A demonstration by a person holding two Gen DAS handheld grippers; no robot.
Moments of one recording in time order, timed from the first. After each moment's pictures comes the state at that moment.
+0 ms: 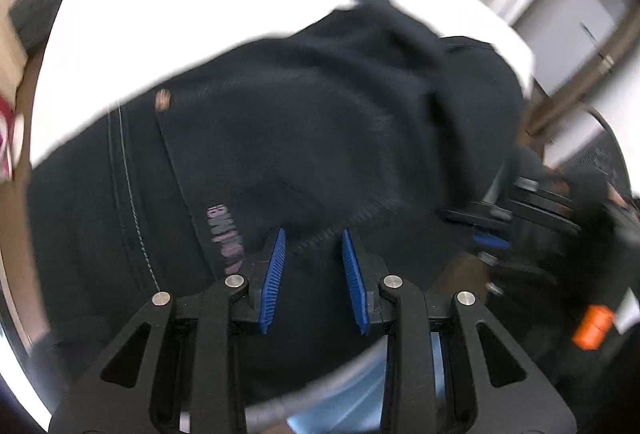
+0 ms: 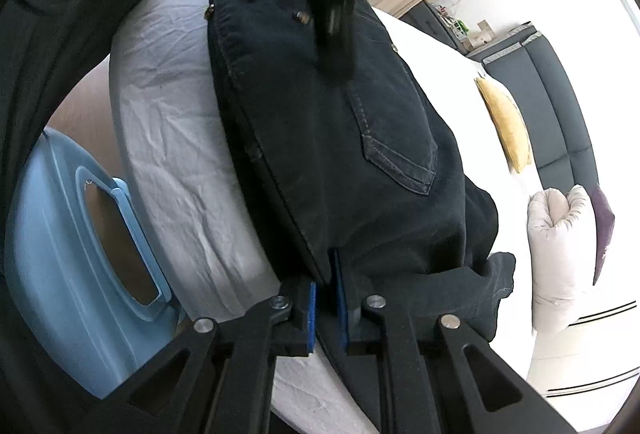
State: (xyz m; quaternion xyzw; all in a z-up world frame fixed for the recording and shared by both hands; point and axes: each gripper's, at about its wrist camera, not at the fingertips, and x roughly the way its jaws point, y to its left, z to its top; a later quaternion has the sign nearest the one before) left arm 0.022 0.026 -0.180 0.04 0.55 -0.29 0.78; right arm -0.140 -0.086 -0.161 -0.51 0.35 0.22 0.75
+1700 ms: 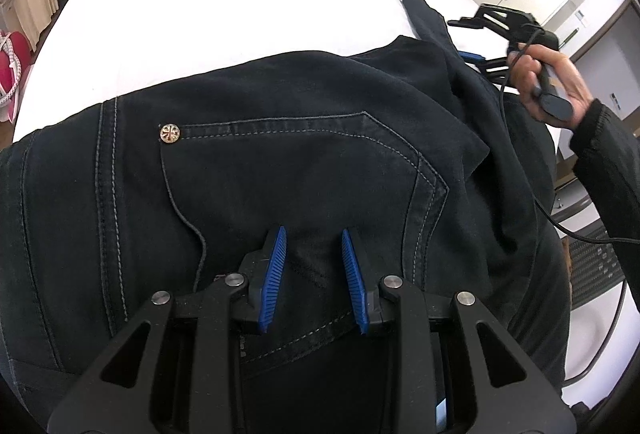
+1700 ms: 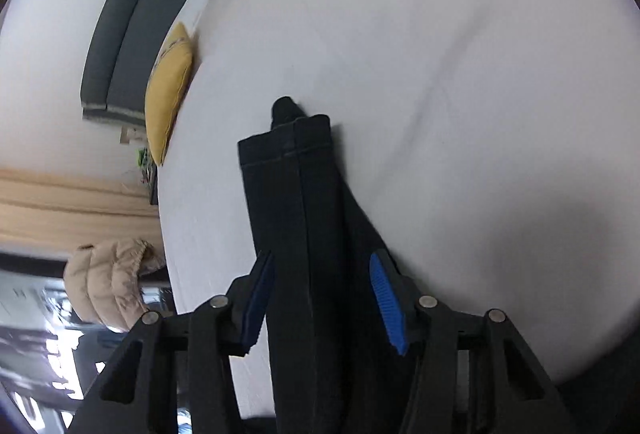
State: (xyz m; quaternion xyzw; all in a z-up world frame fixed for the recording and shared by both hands) left arm 0.057 0.014 -0.191 -0.04 0.55 -0.24 0.80; right arm 0.172 -0.448 -0.161 0.50 0.44 -0.03 0.74
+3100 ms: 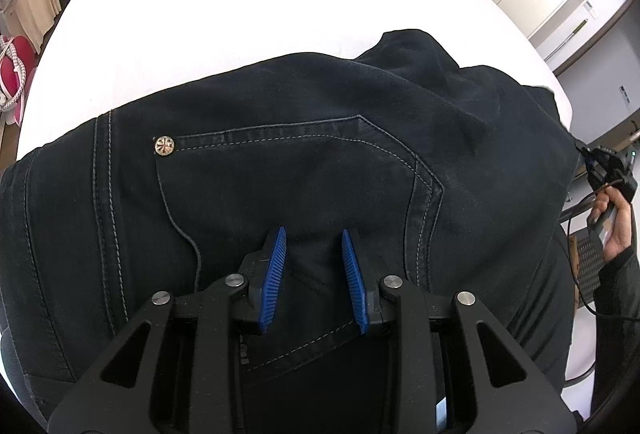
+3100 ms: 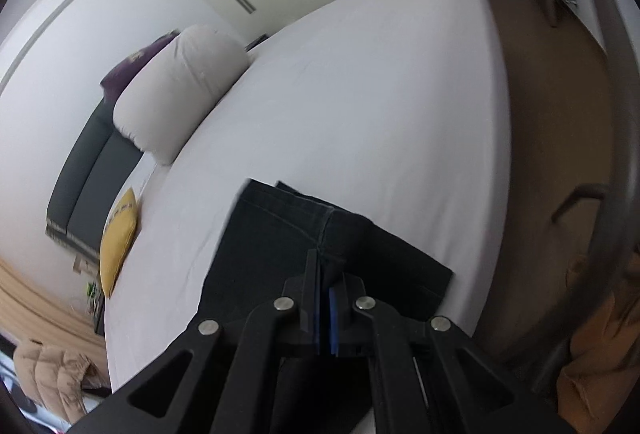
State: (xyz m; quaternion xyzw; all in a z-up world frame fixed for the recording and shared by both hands) left arm 0.065 -0.006 -0.189 -0.02 0.57 -0.22 0.79; right arm -0.135 -0.580 -0.107 0.43 0.23 -0.29 0.82
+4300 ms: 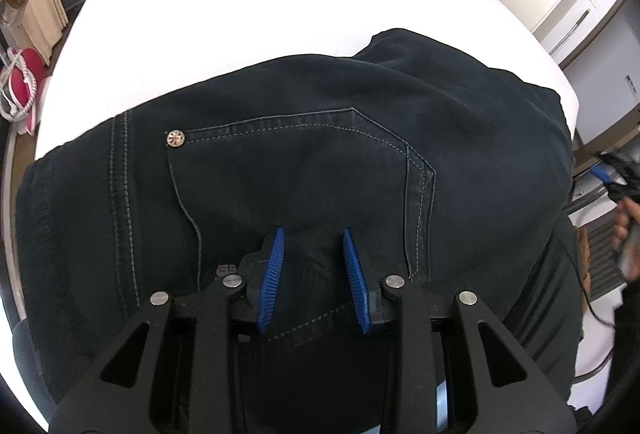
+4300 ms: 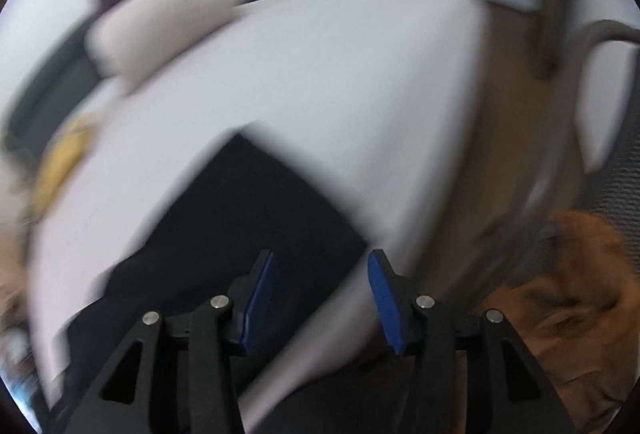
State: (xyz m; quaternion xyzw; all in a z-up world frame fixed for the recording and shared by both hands) left arm 0.047 -0.015 -0.172 0.01 0.55 -0.21 0.81; right arm -0.139 -0.535 -0.075 0.33 0.36 -0.26 0.83
